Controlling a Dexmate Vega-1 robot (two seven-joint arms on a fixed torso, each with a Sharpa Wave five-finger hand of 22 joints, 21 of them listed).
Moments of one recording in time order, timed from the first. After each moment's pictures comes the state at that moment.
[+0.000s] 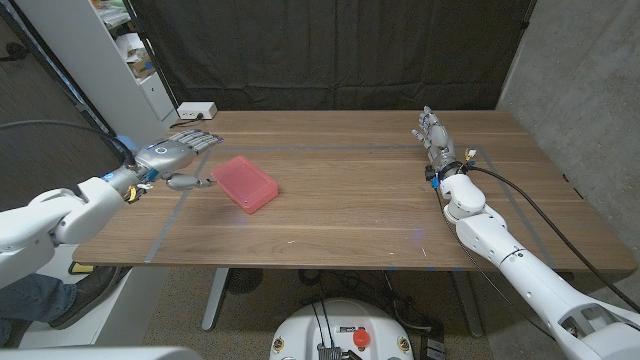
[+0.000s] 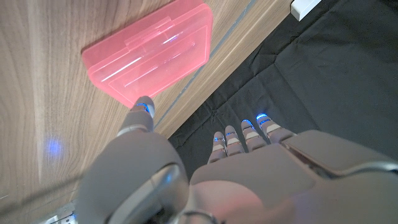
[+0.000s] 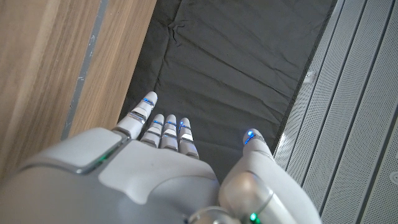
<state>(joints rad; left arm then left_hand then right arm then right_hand) 1.56 1.09 -0.32 -1.85 0.83 -0.24 0.16 0.58 -0.13 0.35 -0.16 0.39 -0.04 -0.04 0.18 0.19 -0.02 0.00 0.20 0.21 -0.03 0.04 0.18 0.18 -0.03 0.03 0.20 0.17 -0.87 -0.48 -0.36 -1.41 0.51 0.30 -0.21 0.12 -0.03 0.34 -0.07 0.24 0.11 0.08 0.20 0.19 0.09 0.09 0.20 0.20 0.01 0.03 0.20 0.23 0.26 -0.02 0.20 0.17</state>
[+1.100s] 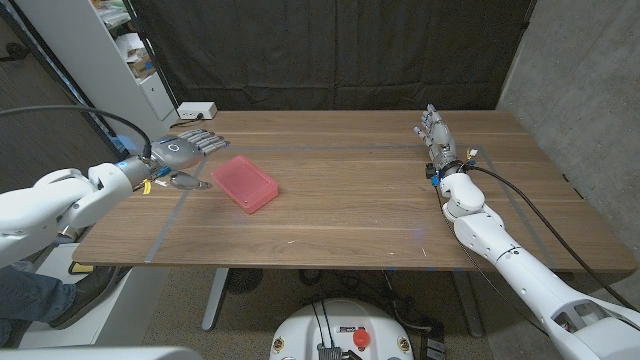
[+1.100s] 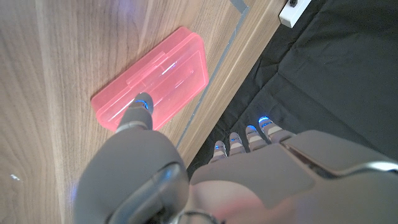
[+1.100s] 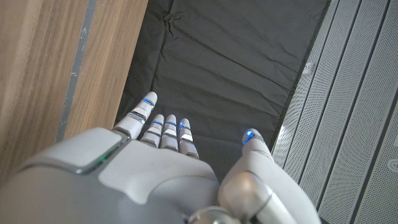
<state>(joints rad) 1.53 1.18 -0.29 -1.91 0.98 -0.18 -0.01 0.63 -0.13 0.33 -0.15 0.40 -0.17 -0.06 0.18 0.19 -0.16 0.03 0.19 0.21 -0.14 0.07 0.18 0.18 -0.08 0.05 0.19 0.17 -0.85 -0.46 -0.36 -1.37 0.52 0.34 -0.20 0.12 -0.02 0.34 -0.08 0.24 0.12 0.07 0.20 0.19 0.09 0.09 0.20 0.20 0.01 0.03 0.20 0.23 0.26 -0.01 0.20 0.17</state>
